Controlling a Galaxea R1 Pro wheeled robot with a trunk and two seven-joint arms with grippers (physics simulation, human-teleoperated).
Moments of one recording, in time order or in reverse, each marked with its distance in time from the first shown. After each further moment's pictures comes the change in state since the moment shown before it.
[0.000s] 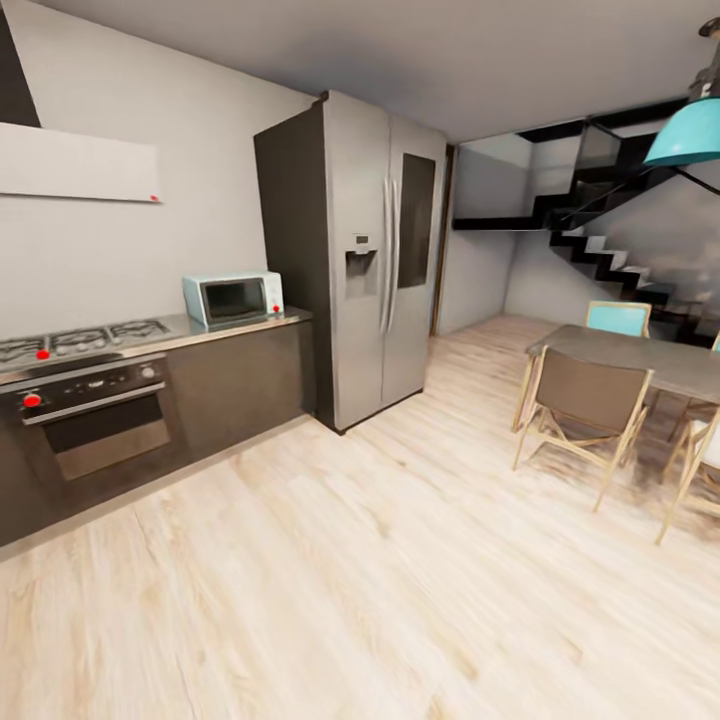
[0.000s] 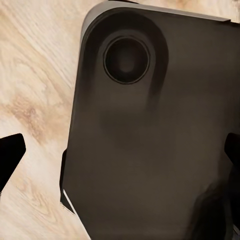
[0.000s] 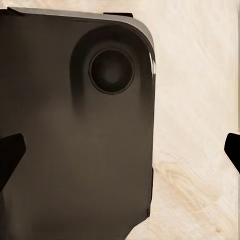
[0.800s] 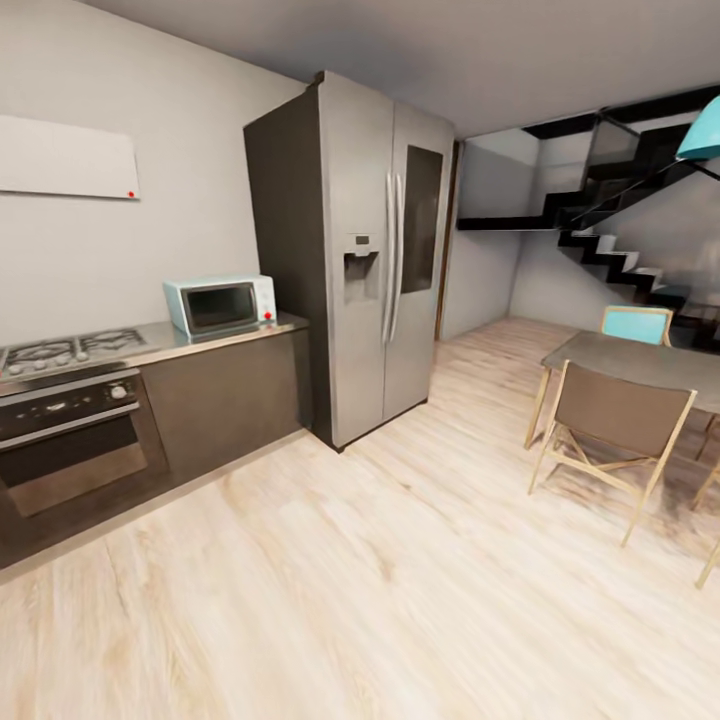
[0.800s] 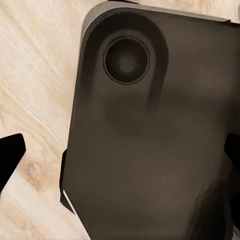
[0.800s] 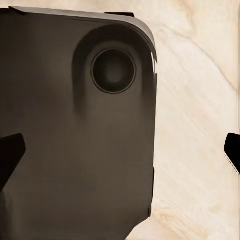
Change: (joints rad) left arm 0.000 0.000 0.000 0.000 0.000 -0.001 0.000; right arm 0.000 0.004 0.001 0.000 0.003 0.001 -0.005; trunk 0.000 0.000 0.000
